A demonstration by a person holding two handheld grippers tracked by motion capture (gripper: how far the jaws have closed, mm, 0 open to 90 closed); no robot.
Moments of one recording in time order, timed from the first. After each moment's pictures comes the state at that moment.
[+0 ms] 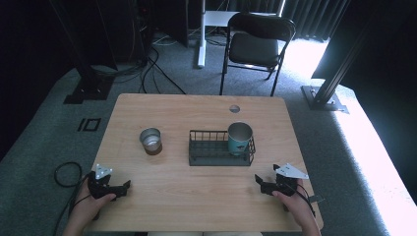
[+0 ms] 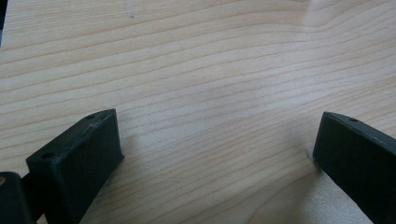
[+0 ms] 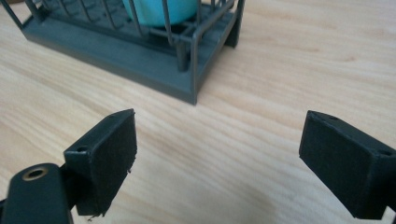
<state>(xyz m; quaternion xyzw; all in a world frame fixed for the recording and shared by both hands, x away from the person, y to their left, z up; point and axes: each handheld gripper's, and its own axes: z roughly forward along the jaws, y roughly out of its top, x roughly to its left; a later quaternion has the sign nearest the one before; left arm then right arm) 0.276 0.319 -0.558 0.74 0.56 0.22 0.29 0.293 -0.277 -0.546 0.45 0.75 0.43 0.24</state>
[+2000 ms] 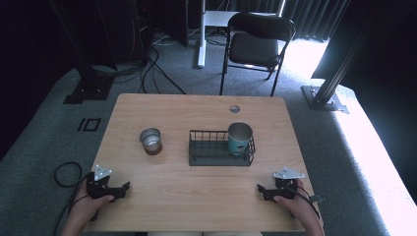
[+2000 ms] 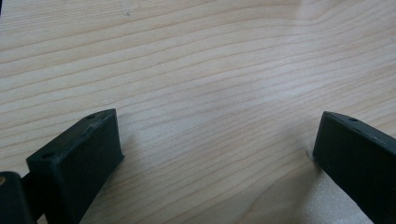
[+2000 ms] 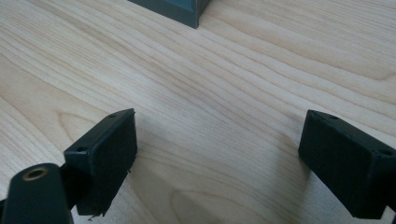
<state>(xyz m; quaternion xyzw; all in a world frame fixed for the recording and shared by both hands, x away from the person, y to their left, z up) 0.273 0.323 -0.557 0.76 0.54 0.22 0.30 0.290 -0.285 -0.559 0.44 0.80 0.35 0.19</state>
